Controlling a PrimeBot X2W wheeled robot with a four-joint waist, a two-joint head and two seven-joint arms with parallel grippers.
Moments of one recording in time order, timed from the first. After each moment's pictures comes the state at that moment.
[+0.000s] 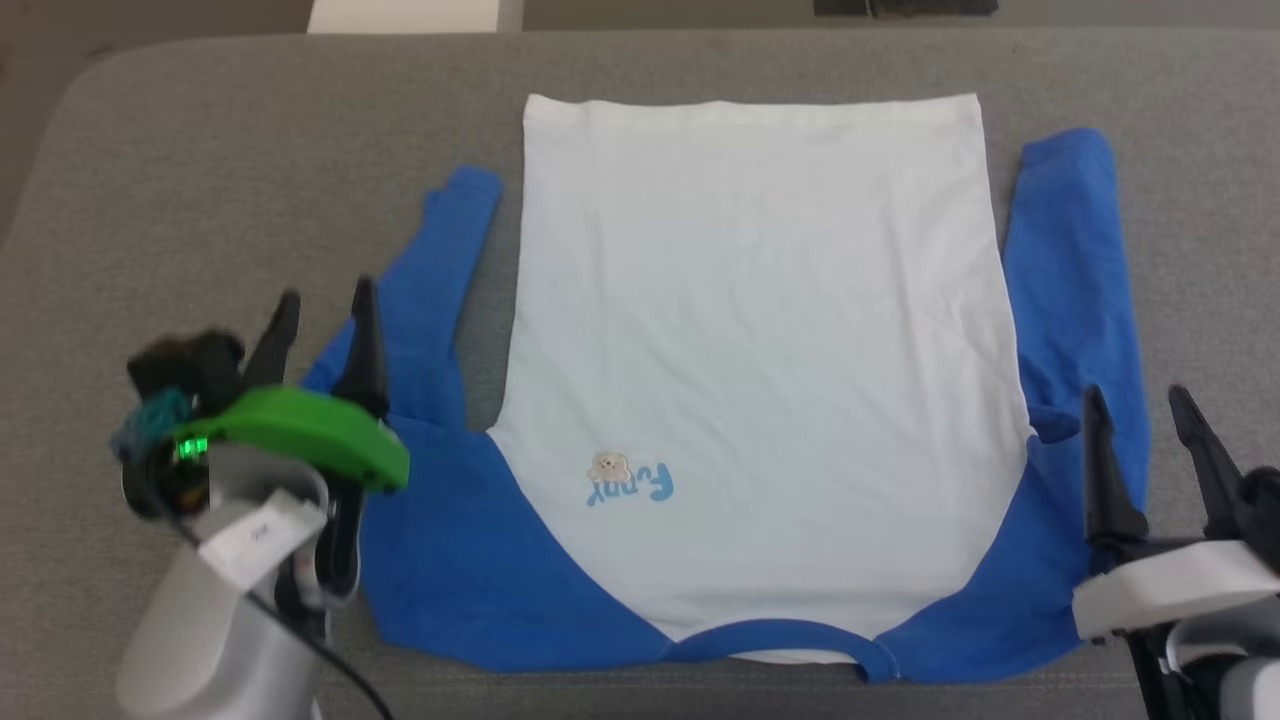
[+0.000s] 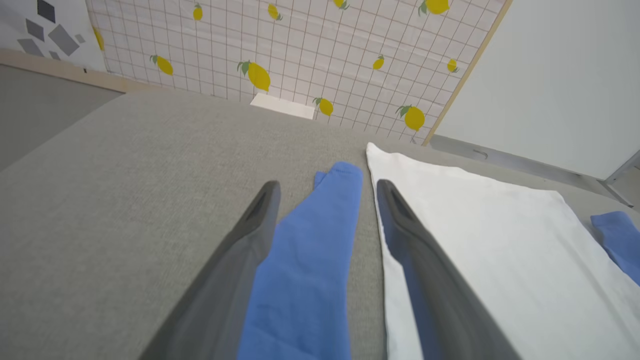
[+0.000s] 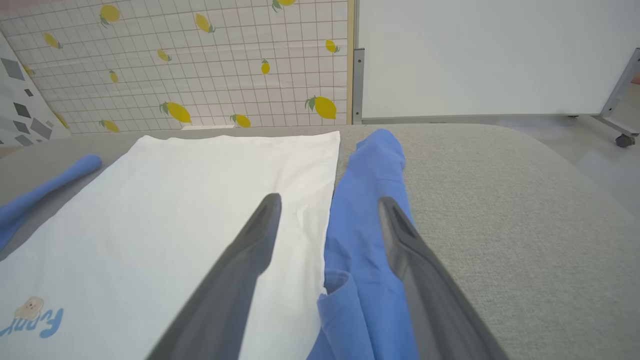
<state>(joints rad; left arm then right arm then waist) -0.33 0.30 -0.24 0.15 -0.63 0.15 -0.09 0.01 -0.05 -0.18 -0.11 0.12 0.13 -0.01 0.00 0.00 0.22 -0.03</state>
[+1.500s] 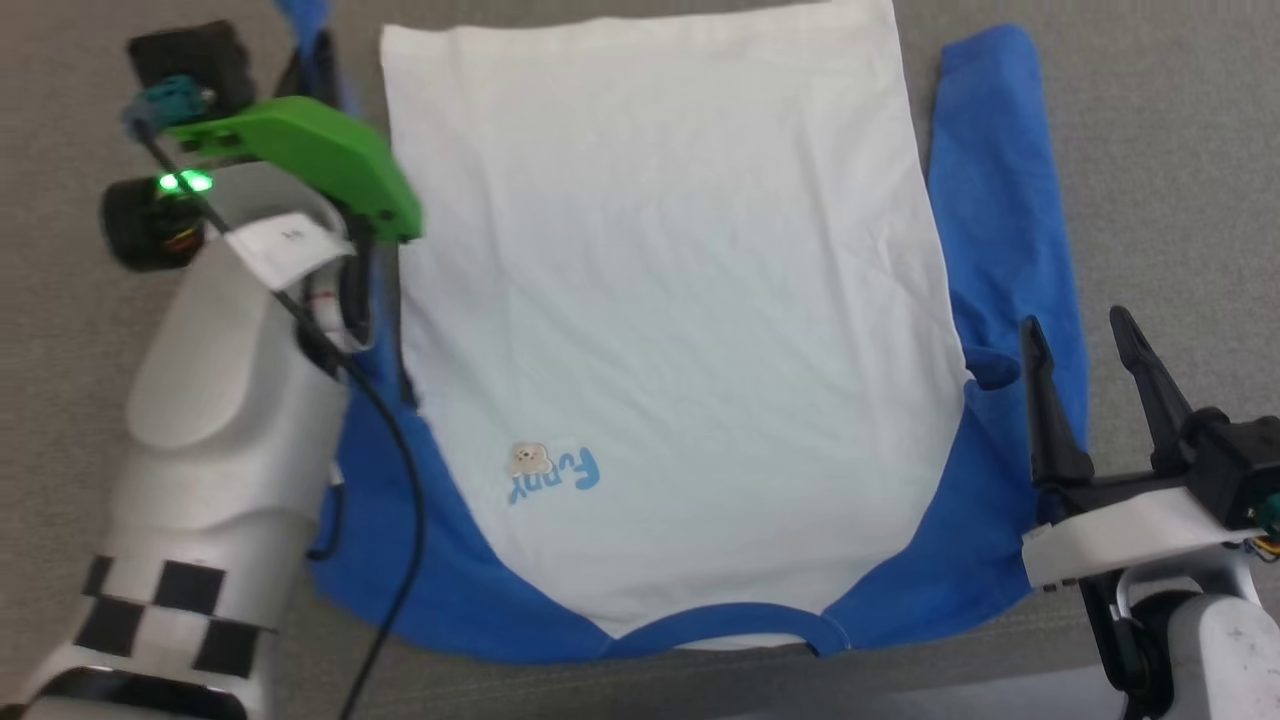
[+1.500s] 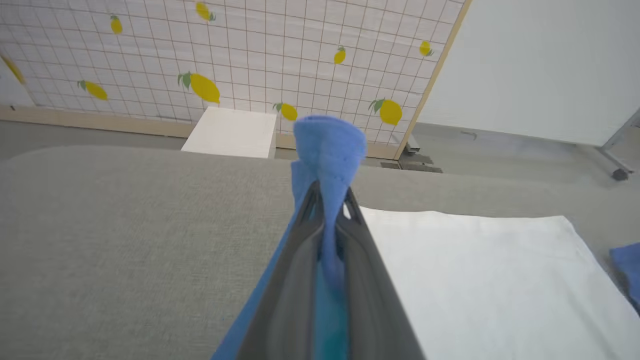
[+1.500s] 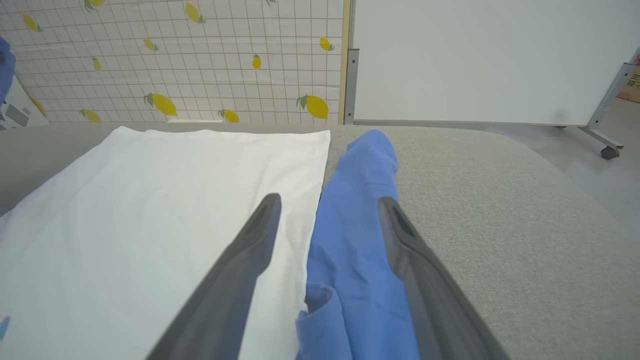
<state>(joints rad) -0.87 0.26 -0.32 0.53 -0.55 0.20 0.01 -0.11 -0.06 -0.07 -0.07 0.09 0.13 -0.08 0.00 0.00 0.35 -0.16</state>
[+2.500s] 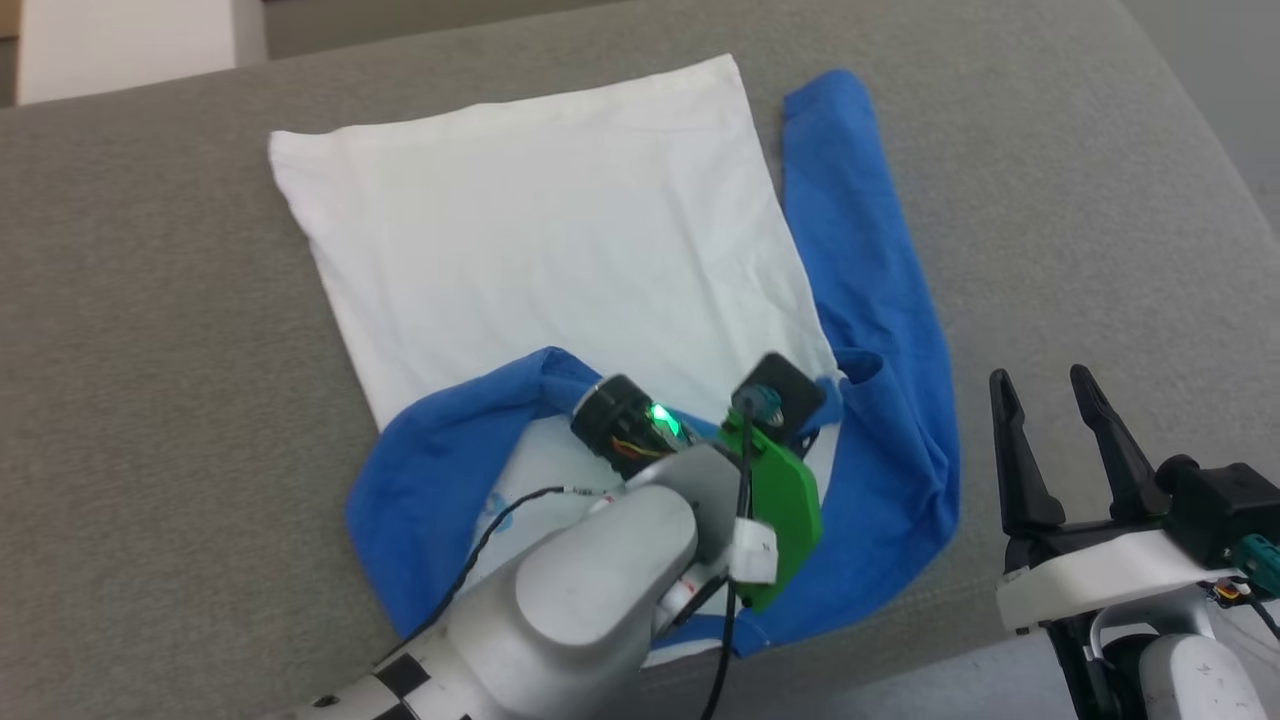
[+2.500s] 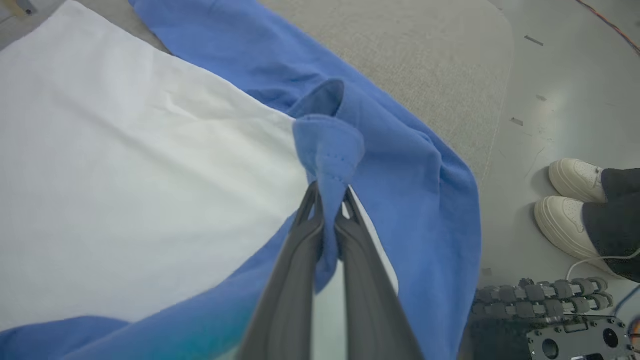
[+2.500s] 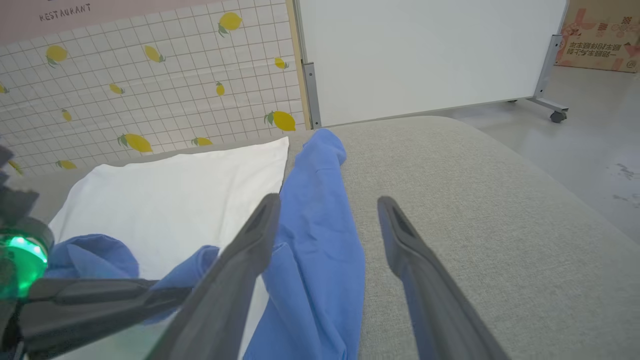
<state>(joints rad) -0.76 0.05 -1.05 0.53 -0.60 0.03 0.19 -0.05 -0.05 -0.03 -0.02 0.20 0.13 -0.11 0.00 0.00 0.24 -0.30</state>
